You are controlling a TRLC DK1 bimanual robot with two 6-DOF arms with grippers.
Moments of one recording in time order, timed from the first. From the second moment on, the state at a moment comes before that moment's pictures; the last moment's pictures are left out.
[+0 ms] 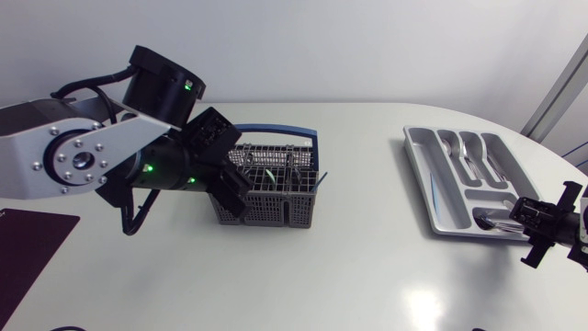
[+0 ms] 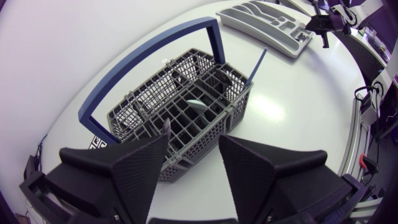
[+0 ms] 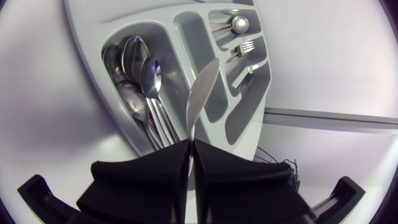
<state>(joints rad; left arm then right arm) -0.59 1.38 0.97 -0.41 -0.02 0.27 -0.62 1.60 0.55 0.31 -0.07 -1.54</state>
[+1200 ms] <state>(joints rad) -0.63 1.47 0.99 -0.41 -0.19 0.27 -0.44 1.23 0.70 -0.26 -0.12 -1.21</state>
